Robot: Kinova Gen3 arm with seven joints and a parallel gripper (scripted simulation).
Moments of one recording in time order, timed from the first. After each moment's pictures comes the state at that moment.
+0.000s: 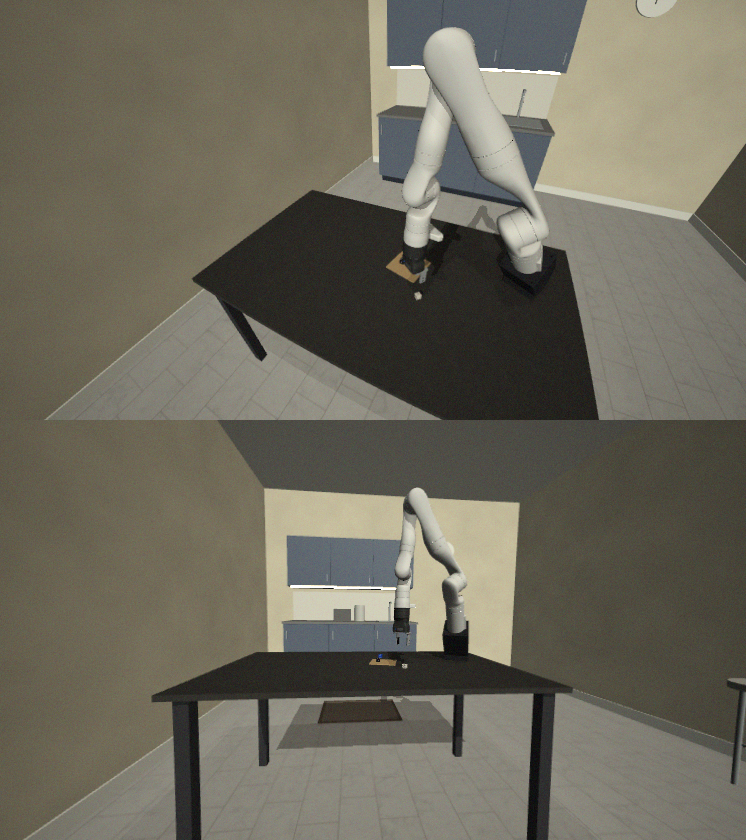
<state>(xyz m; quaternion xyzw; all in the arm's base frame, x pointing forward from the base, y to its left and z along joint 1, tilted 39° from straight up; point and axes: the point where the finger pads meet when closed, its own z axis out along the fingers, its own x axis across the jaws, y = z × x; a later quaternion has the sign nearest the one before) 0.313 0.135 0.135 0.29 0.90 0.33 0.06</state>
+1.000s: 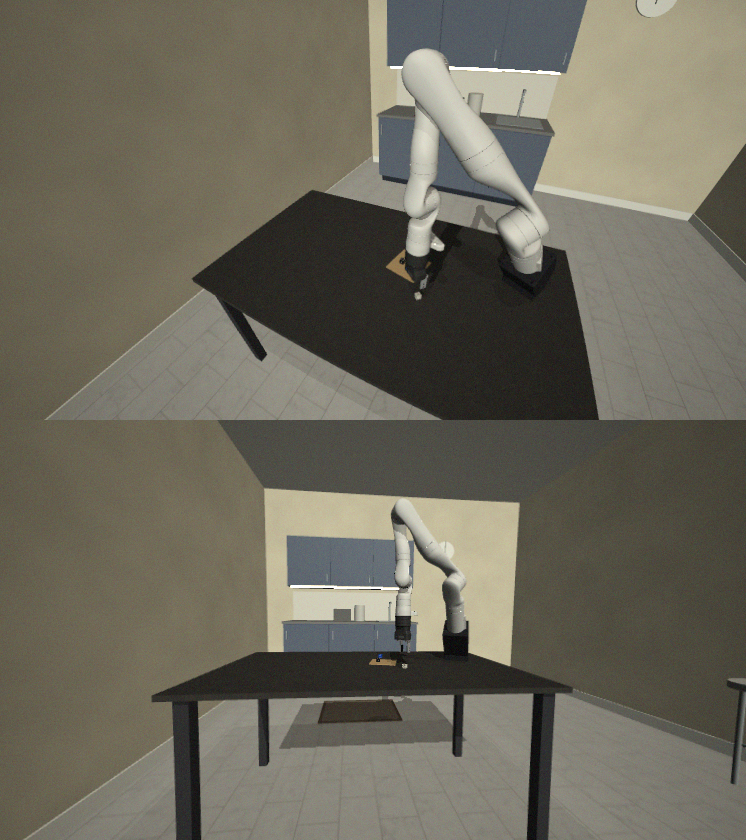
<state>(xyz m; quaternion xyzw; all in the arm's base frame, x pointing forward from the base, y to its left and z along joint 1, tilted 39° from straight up) 0.312 0.155 0.101 0.31 0.89 0.33 0.04</state>
